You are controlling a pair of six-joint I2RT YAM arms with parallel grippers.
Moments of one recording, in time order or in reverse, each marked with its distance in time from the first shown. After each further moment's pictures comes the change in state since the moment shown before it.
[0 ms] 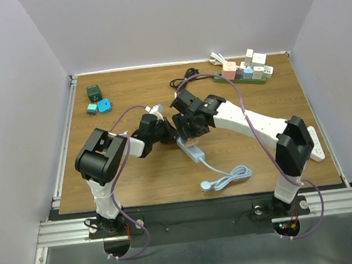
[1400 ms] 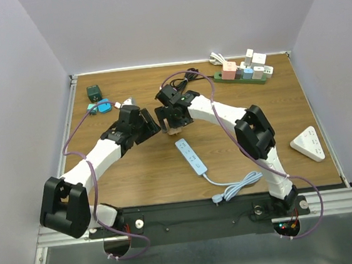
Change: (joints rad) left arm 0.062 -0.556 0.126 -0.839 -0.326 -0.037; right arm -0.050 0.395 0.321 0.132 0.017 -0.041
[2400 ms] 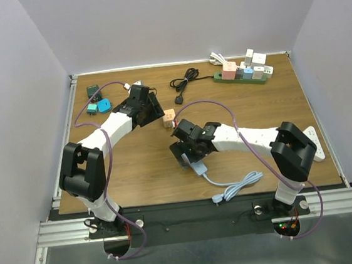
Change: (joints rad) left arm 0.009 0.311 0.306 -0.084 -0.040 0.073; right arm 0.166 -0.470 -0.678 0.110 -0.031 0.011
